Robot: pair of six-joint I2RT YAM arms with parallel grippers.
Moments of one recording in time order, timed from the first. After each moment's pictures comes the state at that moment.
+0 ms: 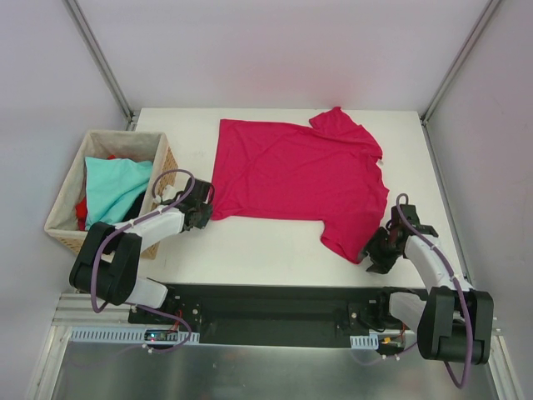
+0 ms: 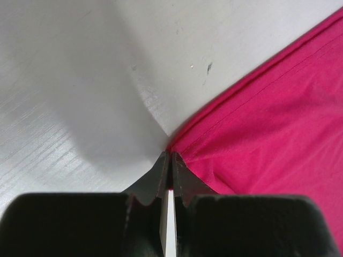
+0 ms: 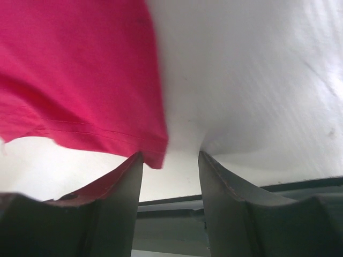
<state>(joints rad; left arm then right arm) -0.35 1.42 0.64 -0.29 -0.29 -1.37 -0.06 1.07 0.49 -0.80 -0.17 0.63</state>
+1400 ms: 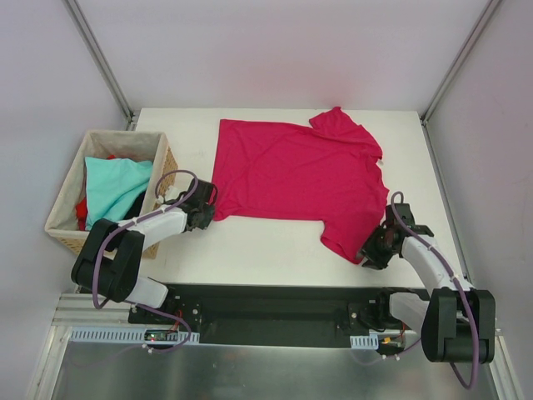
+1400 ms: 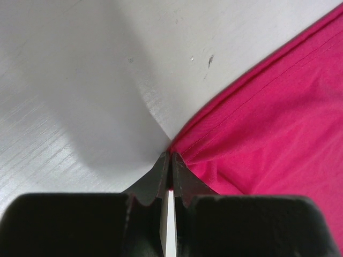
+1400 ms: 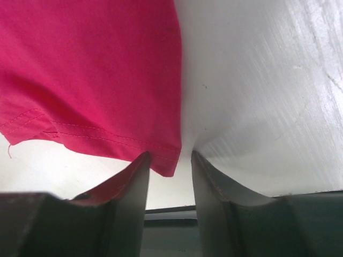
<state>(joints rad) -0.37 1.44 0.64 -0.28 -0.30 -1.39 0.01 1.06 0.48 -0.73 -0.15 0.68</state>
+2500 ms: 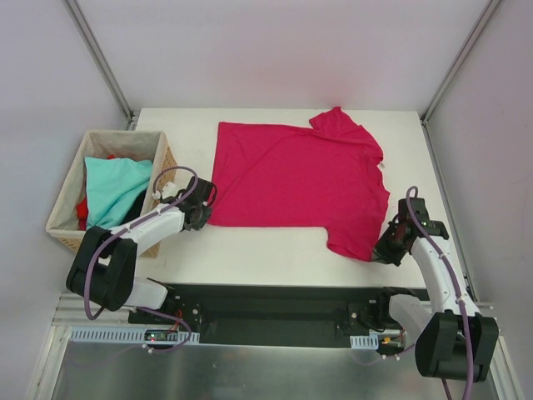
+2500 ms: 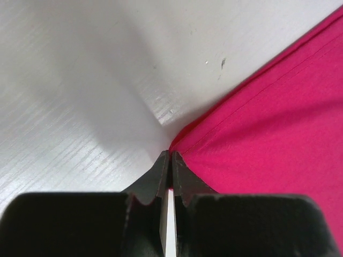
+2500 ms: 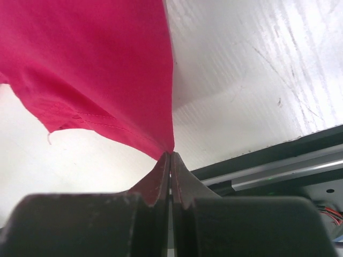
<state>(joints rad) -0.38 1.39 0.69 -0.44 -0.37 -1.30 -0.06 0.97 0.62 -0.98 -0.09 0.59</state>
